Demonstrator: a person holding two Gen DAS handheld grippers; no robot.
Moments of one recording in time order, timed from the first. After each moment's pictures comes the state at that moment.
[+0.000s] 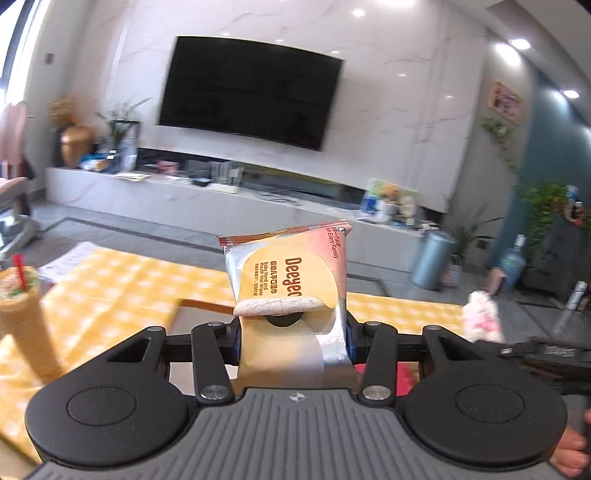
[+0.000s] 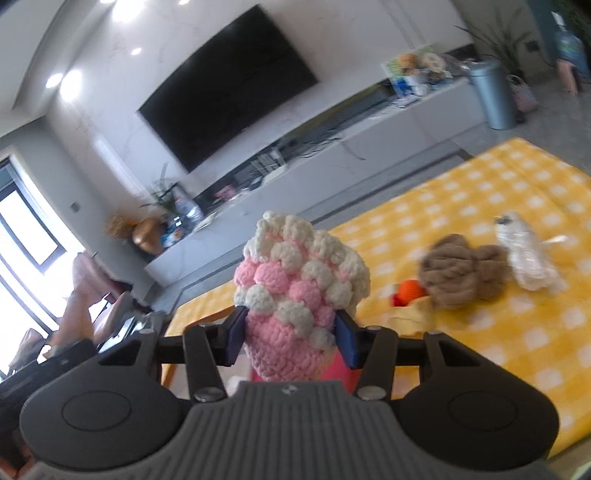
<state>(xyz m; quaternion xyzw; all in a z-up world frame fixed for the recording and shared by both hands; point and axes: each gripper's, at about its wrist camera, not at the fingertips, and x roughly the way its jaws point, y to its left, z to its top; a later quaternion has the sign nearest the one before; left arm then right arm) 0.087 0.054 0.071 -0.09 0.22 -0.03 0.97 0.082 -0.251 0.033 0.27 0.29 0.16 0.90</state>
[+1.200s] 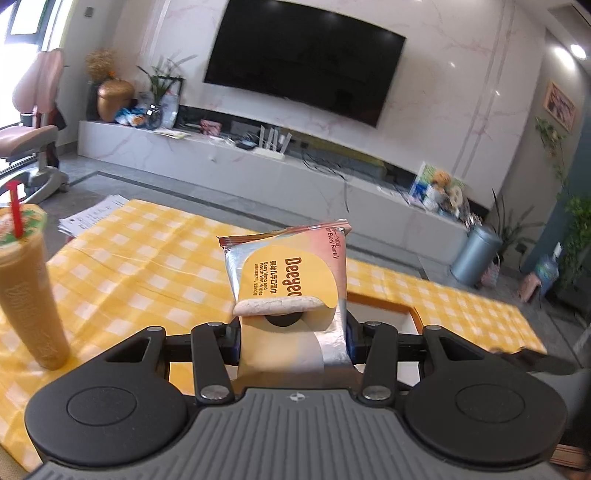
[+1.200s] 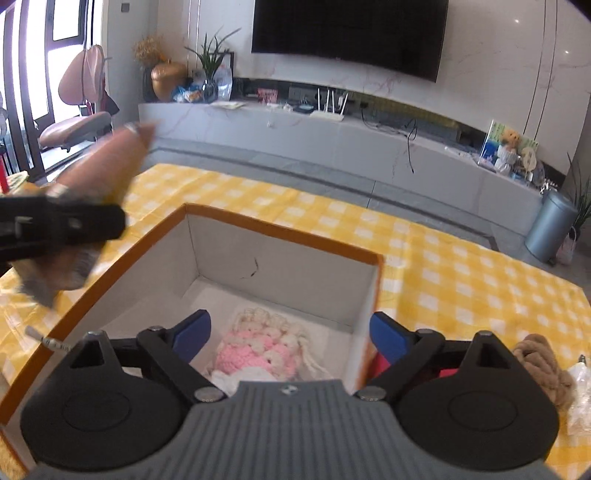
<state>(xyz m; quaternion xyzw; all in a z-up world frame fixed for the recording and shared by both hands) 0.144 0.124 0.012 -0.13 0.27 0.00 0.95 0.155 -0.029 -0.031 -0.09 0.33 0.17 0.92</state>
